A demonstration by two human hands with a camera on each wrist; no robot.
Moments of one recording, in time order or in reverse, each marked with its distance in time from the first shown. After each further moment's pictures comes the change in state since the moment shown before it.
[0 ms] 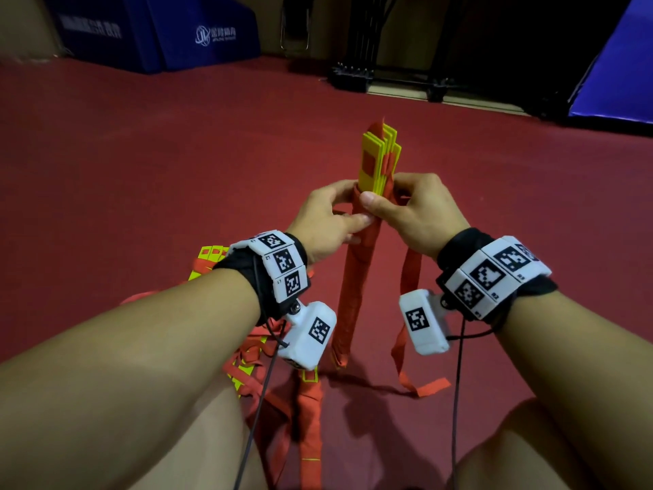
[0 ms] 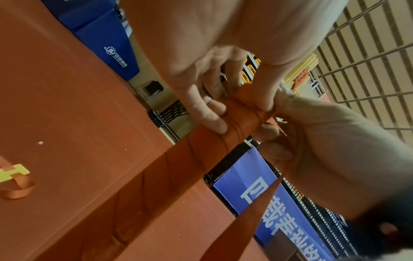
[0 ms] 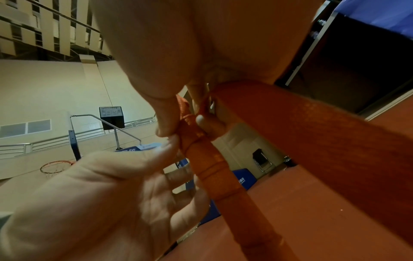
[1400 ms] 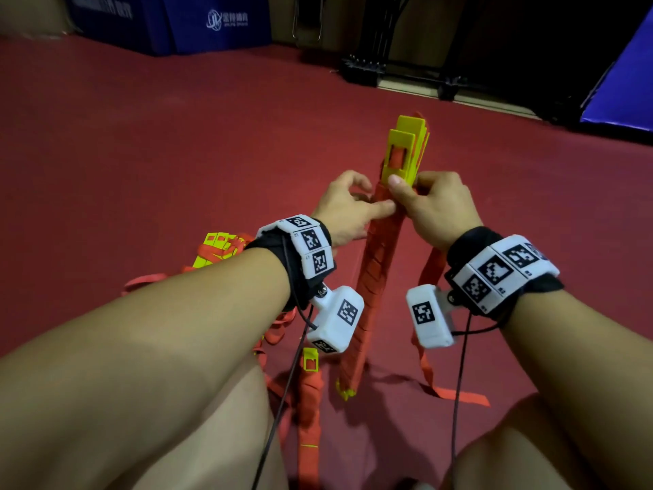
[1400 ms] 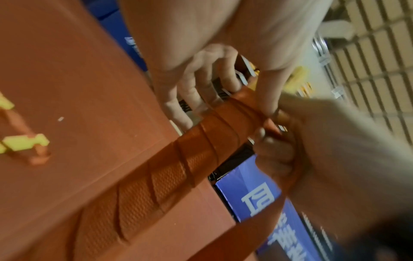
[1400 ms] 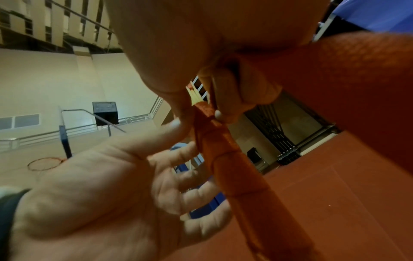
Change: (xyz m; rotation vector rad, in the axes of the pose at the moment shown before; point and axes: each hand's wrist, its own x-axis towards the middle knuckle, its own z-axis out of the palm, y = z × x) left_hand -0.001 0.006 0.012 -0.074 0.101 -0.208; right_hand -0.001 0.000 0.007 -0.110 0.099 0.123
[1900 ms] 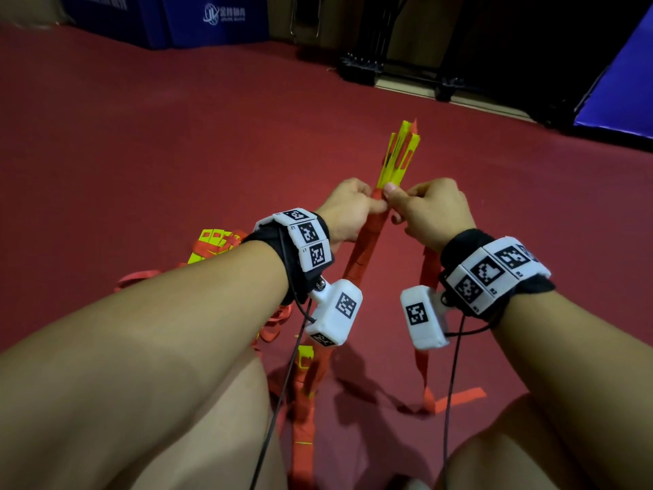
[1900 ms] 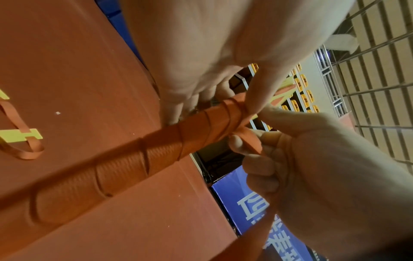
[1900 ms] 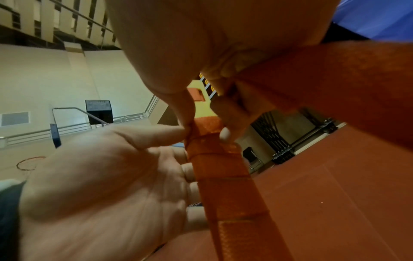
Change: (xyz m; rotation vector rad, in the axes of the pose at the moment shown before) left_hand 0.006 0.002 0.004 0.012 -0.058 -0.092; right_hand 0.001 0.002 0.005 0.021 -0.041 0.143
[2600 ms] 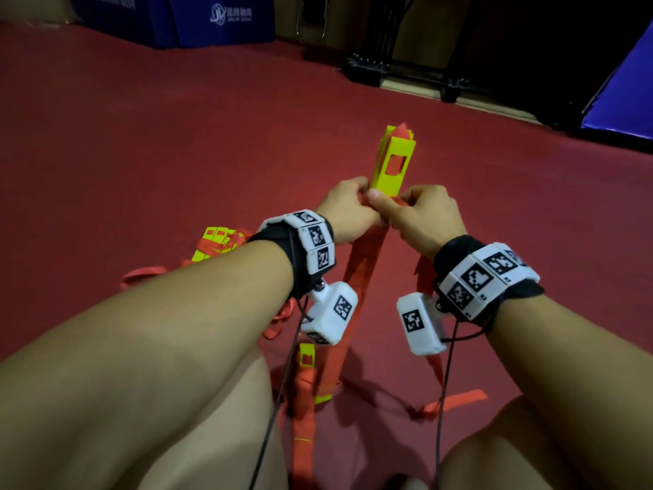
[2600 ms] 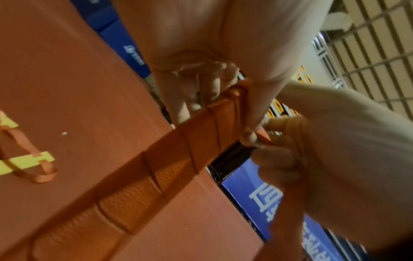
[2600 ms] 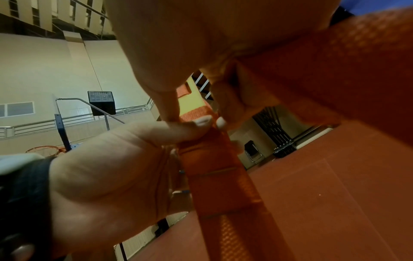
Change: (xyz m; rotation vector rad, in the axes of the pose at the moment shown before) left_hand 0.006 -0.006 -0.013 0.343 0.038 0.174; right_hand -0.005 -0.002 0.013 -0.027 -0.017 -0.043
